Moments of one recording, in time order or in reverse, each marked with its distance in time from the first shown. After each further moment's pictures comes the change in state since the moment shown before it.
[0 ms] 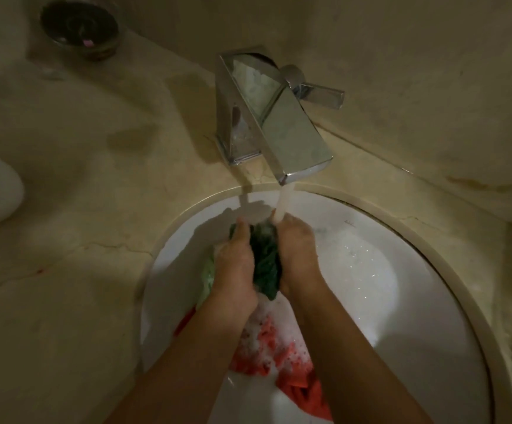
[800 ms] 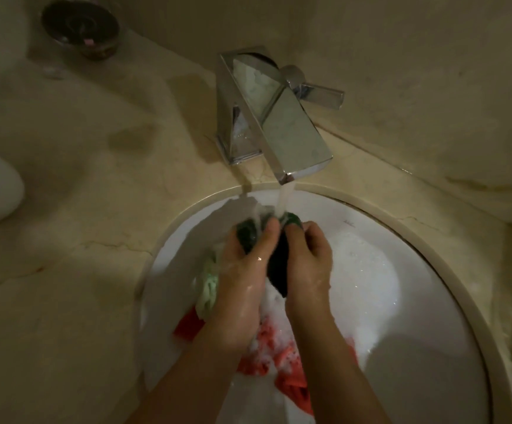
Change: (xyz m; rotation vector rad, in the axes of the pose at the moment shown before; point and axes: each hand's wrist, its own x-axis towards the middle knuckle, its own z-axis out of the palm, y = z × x) left_hand -0.017 -0.024 -0.015 0.025 -0.253 0.345; right_hand -0.025 0.013 -0.012 0.053 0.161 -0.183
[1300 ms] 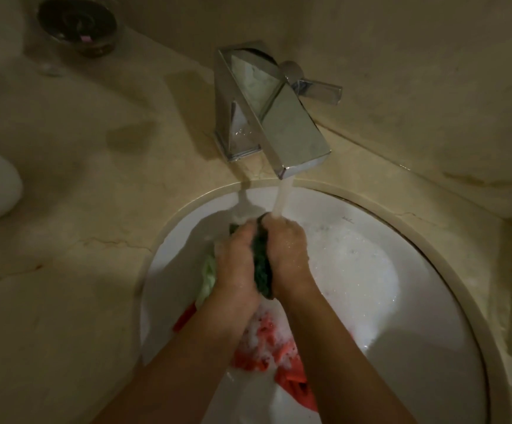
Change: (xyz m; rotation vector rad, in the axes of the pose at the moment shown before) left_hand 0.022 0.002 0.013 -0.174 0.144 -0.282; right_hand 0.019 0.004 0.020 -0.165 -0.137 0.127
